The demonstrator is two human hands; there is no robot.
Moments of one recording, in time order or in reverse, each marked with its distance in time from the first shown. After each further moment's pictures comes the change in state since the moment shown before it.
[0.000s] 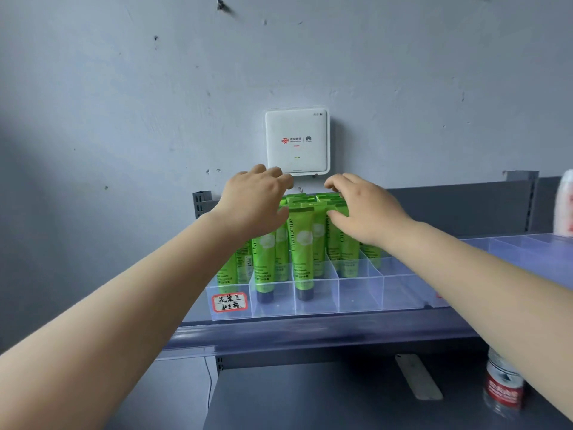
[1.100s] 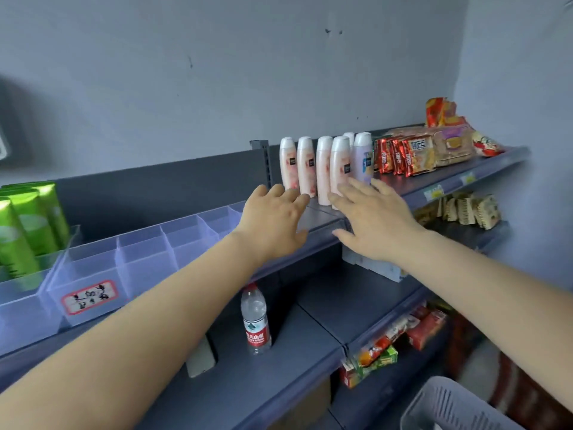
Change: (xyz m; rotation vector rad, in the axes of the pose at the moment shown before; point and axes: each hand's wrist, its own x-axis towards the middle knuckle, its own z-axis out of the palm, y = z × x) left_hand 0.125 0.463 0.015 -0.281 0.032 0.536; right_hand -0.273 0.305 -0.191 -0.701 -0.400 0.473
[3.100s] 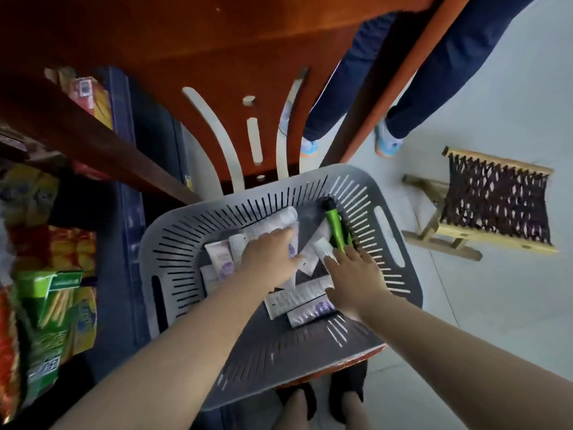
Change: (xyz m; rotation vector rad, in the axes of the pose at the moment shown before) left_hand -0.003 0.627 0.463 -0.757 -0.968 0.947; right_hand -0.417 0.087 0.535 0.518 -1.195 1.235
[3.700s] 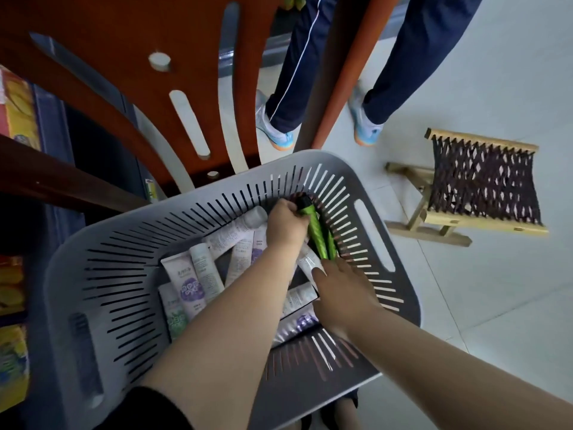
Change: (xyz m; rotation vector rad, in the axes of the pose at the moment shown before) left_hand 0.109 0.056 0.058 -0.795 0.157 -0.313; right_hand 0.020 0.017 0.035 0.133 -0.027 0.066
